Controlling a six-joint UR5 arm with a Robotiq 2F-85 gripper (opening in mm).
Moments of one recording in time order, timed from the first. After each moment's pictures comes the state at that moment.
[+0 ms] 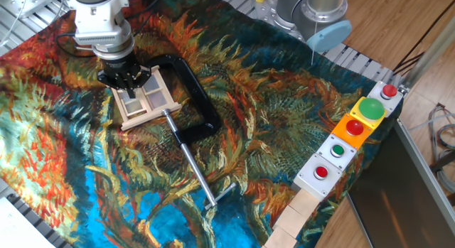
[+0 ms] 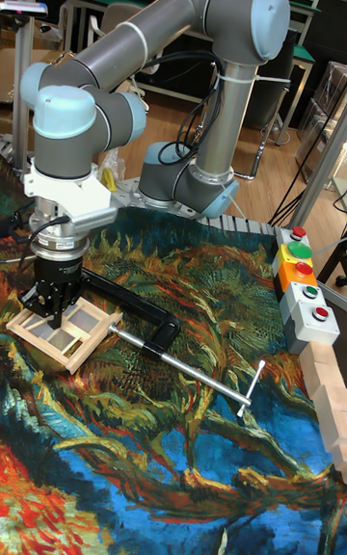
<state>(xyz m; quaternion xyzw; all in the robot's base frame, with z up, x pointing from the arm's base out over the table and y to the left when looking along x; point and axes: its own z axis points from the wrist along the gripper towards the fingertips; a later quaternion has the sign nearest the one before) 0.535 -0.157 0.024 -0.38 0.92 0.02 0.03</state>
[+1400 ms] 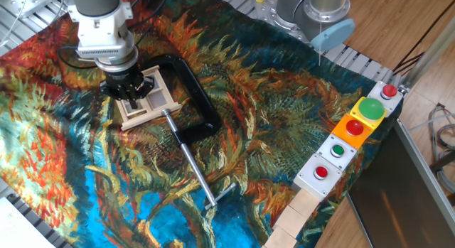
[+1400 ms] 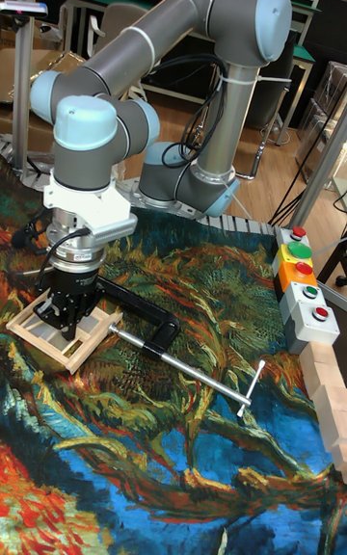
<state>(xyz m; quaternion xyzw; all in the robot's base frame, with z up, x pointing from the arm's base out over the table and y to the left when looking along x) 0.555 -0.131 0.021 -0.38 0.92 0.02 0.04</state>
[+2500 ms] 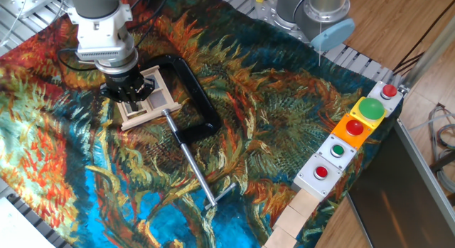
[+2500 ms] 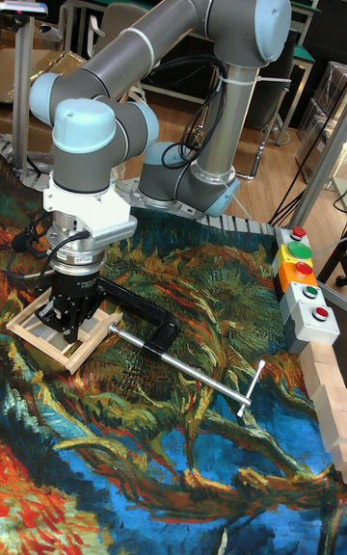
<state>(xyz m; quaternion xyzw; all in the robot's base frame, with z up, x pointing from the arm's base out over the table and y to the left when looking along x) 0.557 -0.128 0.018 -0.38 0.92 0.02 0.04</state>
